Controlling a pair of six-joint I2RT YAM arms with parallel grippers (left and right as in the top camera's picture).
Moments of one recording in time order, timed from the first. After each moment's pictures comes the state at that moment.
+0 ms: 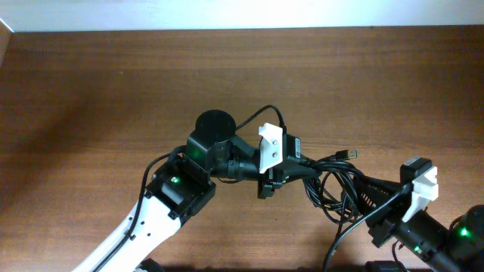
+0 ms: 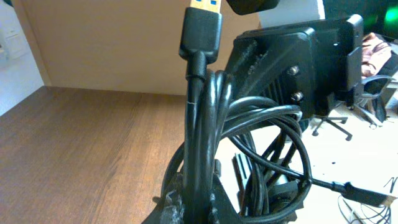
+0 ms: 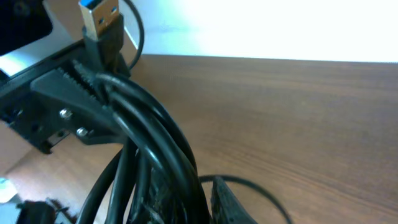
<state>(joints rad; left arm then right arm) -0.68 1.22 1.03 -0.02 0.94 0.11 -0.01 0.50 1.02 -0.91 -0.64 0.11</state>
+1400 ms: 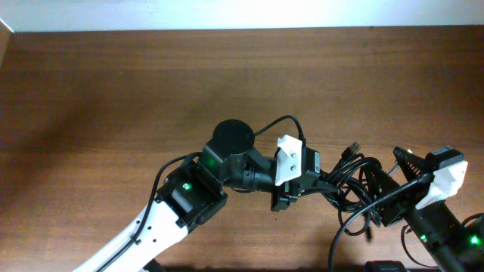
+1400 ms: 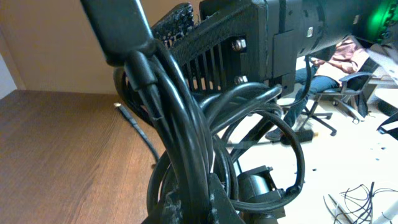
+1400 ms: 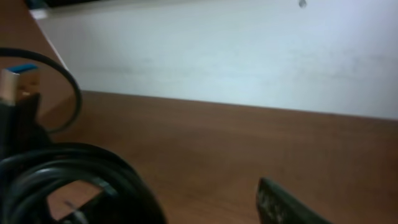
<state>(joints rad) -0.80 1.23 1.07 -0.04 0.87 0.08 0.00 0.50 1.02 -0.75 -0.38 0.08</state>
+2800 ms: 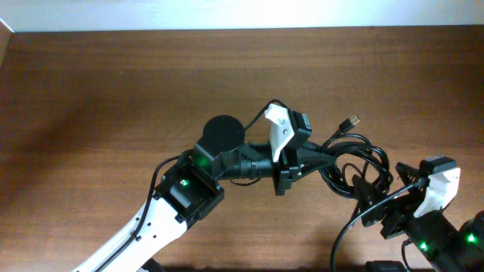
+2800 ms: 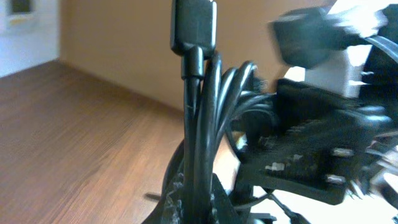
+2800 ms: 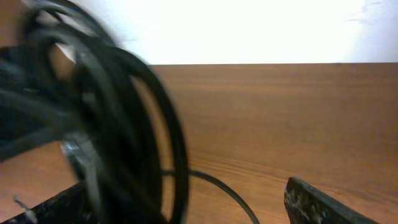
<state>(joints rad) -0.75 1.24 1.06 0.10 0.75 -0.28 0.00 0.51 1.08 -0.96 -0.37 0.11</state>
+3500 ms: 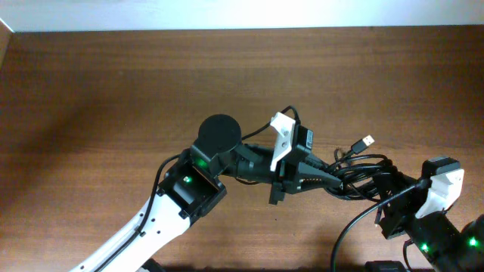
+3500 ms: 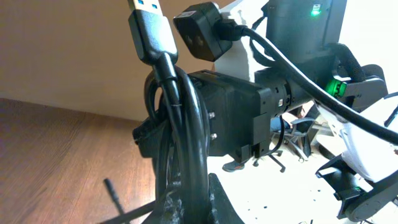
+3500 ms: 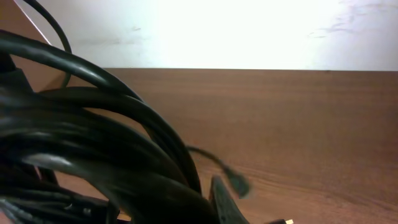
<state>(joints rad) -0.74 1.26 1.05 0.23 1.03 -0.29 0.00 0.51 1.09 -0.96 -0.34 0.09</state>
